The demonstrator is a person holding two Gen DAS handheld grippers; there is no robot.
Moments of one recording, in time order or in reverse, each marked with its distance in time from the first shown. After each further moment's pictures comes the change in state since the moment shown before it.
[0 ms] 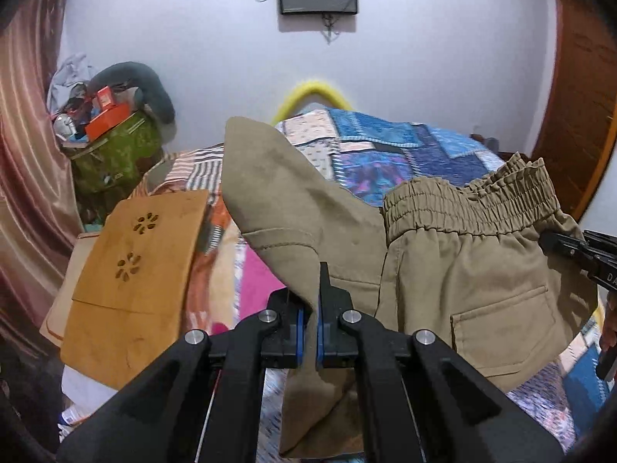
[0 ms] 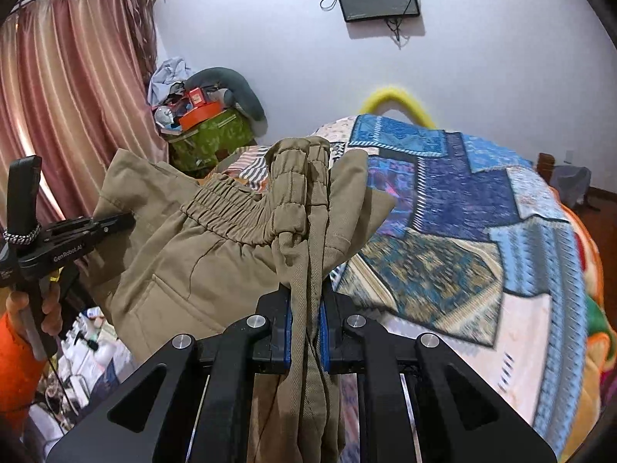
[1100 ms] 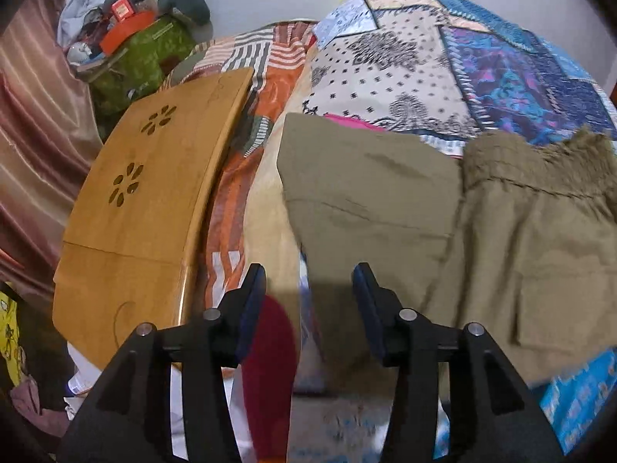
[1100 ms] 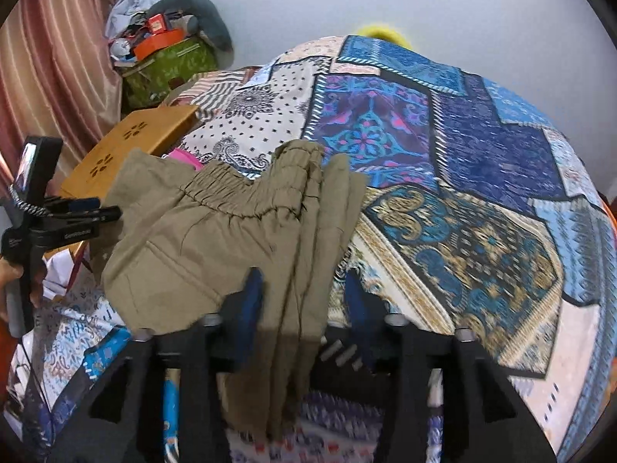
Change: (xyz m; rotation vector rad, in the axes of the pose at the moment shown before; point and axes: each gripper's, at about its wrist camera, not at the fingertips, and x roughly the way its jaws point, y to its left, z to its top) left arm 0.169 0.068 -0.058 -0.050 0.348 0.177; right arm 0.132 -0.004 -0.019 -0.039 0.229 -0.164
